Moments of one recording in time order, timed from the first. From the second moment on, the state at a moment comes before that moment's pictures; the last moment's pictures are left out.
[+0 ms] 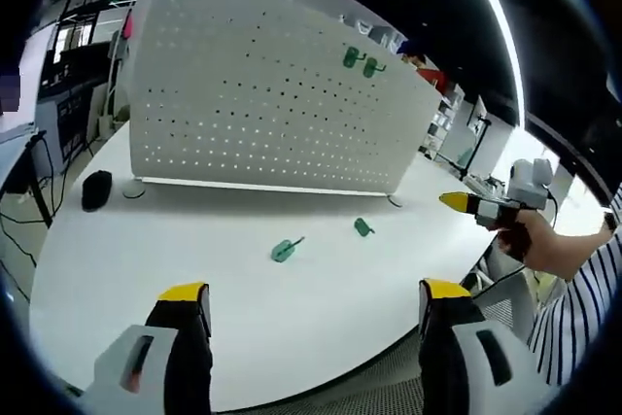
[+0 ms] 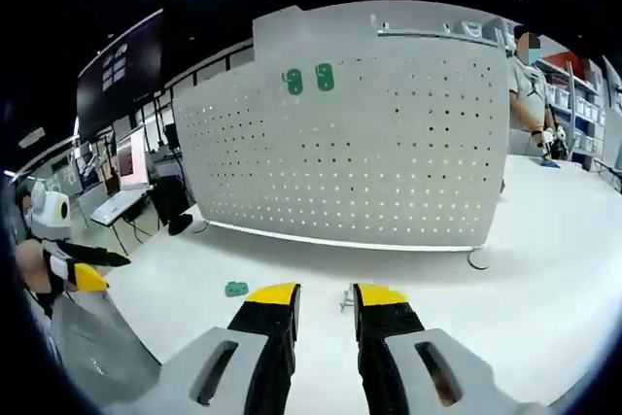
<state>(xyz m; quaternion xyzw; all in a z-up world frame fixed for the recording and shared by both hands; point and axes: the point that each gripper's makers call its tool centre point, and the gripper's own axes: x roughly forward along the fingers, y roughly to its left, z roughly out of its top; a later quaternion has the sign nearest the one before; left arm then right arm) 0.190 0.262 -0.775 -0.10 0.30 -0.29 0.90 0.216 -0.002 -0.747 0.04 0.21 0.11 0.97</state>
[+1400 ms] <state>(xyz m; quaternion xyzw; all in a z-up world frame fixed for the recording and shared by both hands) 0.185 0.276 -0.797 -0.12 0.34 -0.27 0.89 0.292 0.175 -0.863 0.12 0.39 0.25 0.88</state>
